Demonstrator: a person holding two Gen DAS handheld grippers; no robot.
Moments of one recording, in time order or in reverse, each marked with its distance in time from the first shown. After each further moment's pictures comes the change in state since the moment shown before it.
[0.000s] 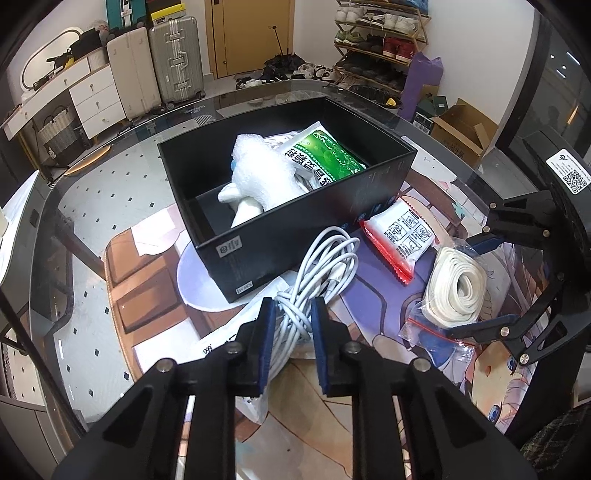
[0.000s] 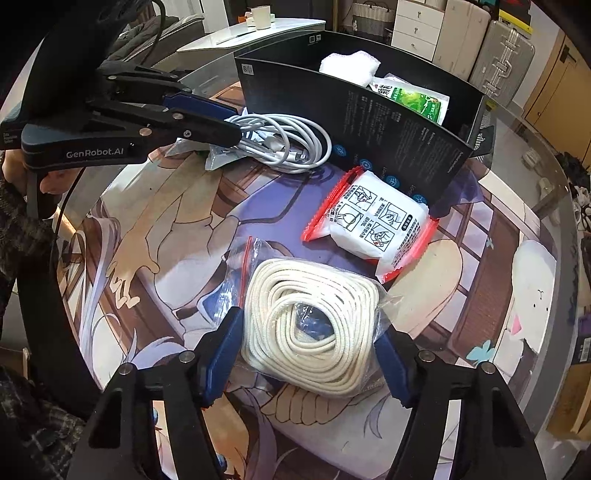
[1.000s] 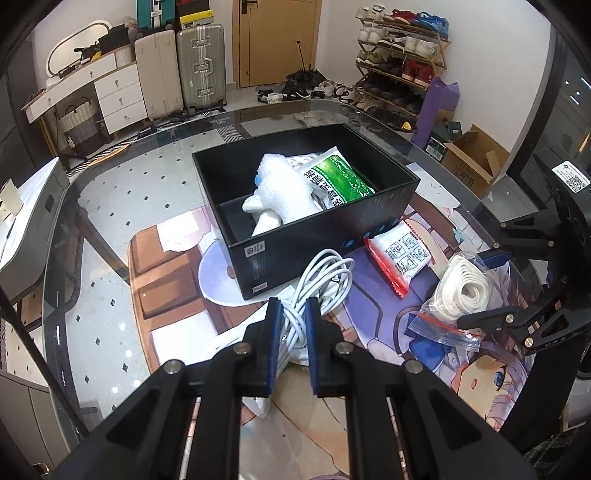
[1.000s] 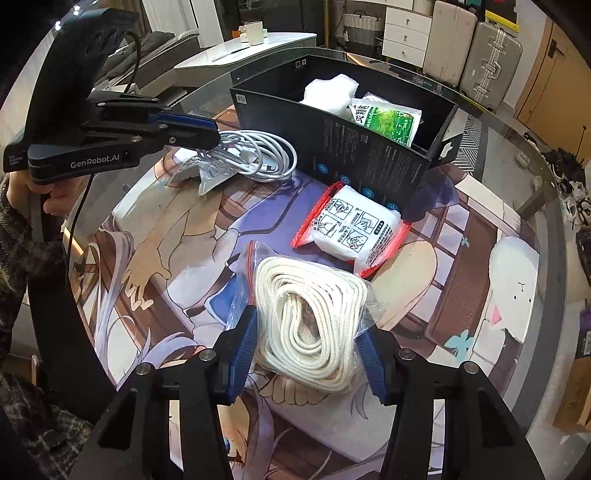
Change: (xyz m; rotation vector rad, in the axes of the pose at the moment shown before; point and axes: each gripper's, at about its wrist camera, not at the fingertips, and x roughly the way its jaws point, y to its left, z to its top) left arm -0.023 0.002 -0.006 -0.083 -0.071 0.039; right arm -0.039 -0.019 -0.014 0.040 -0.062 0.007
